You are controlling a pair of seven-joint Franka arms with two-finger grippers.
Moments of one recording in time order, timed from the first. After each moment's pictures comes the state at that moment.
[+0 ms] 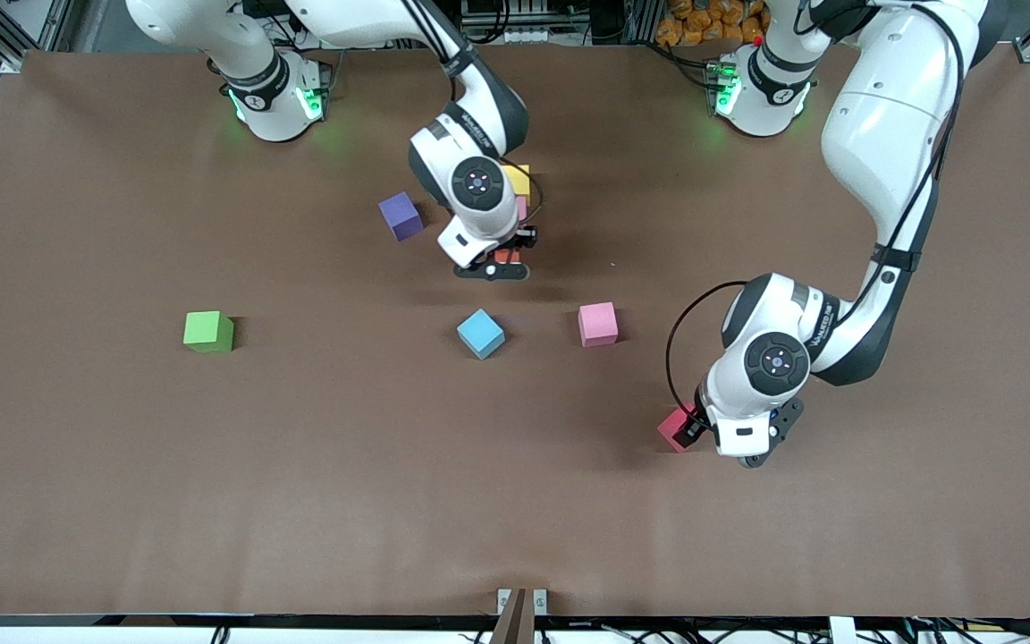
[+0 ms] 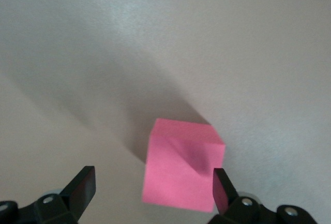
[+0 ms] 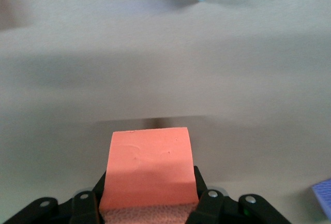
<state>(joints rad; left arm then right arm) -0.12 0.80 -0.29 -1.41 0.27 2.16 -1.33 1.00 0.56 -0.13 -1.79 0.36 2.20 0.69</state>
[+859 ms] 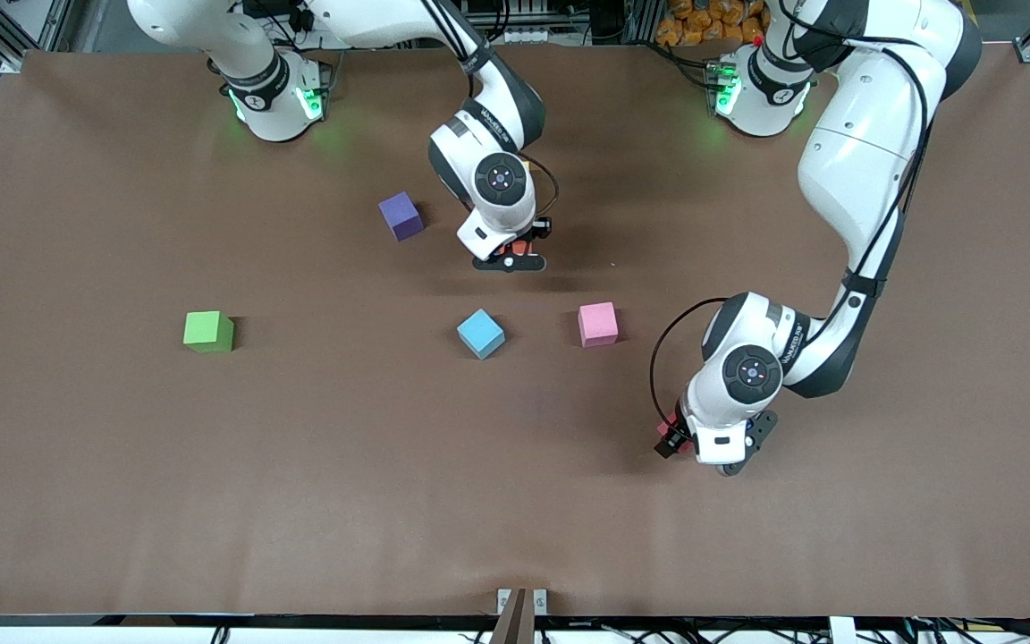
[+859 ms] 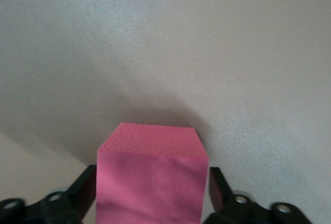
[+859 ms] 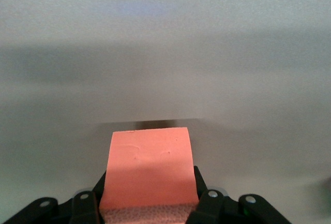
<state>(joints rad) -0.15 0.88 -0.27 -1.39 0.27 2.27 -1.25 1.03 0.59 -0.14 -1.79 0.38 2.18 0.70</state>
